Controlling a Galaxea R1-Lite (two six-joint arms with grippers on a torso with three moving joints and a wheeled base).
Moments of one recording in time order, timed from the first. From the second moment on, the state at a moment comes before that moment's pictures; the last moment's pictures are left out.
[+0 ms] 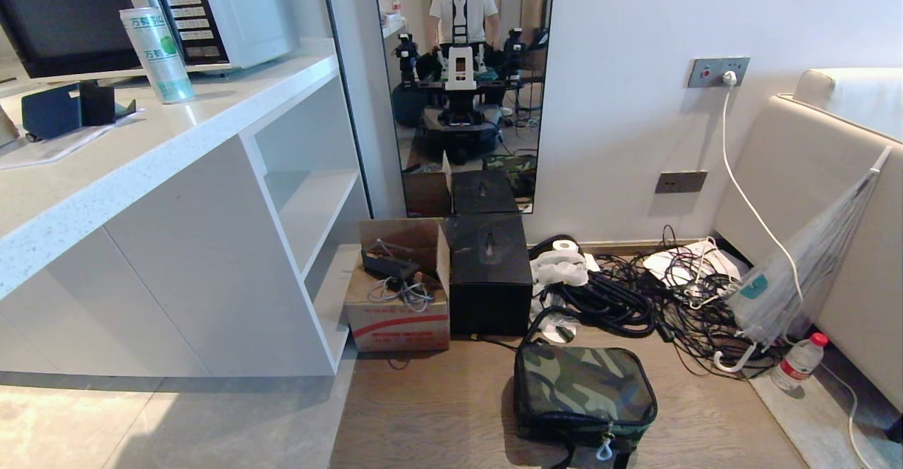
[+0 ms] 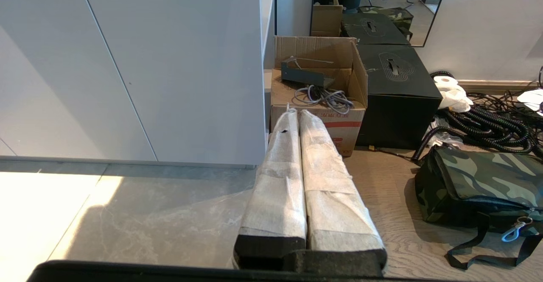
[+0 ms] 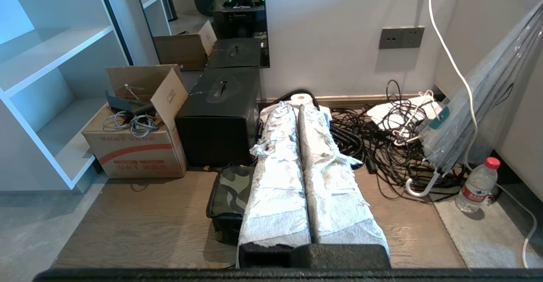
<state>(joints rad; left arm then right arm) 0.00 0.00 0.00 0.00 0.00 0.01 0.01 0.00 0.00 -0.13 0.00 0.00</state>
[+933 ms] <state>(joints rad) 0.00 0.00 0.00 0.00 0.00 0.00 0.01 0.00 0.00 -0.13 0.00 0.00</state>
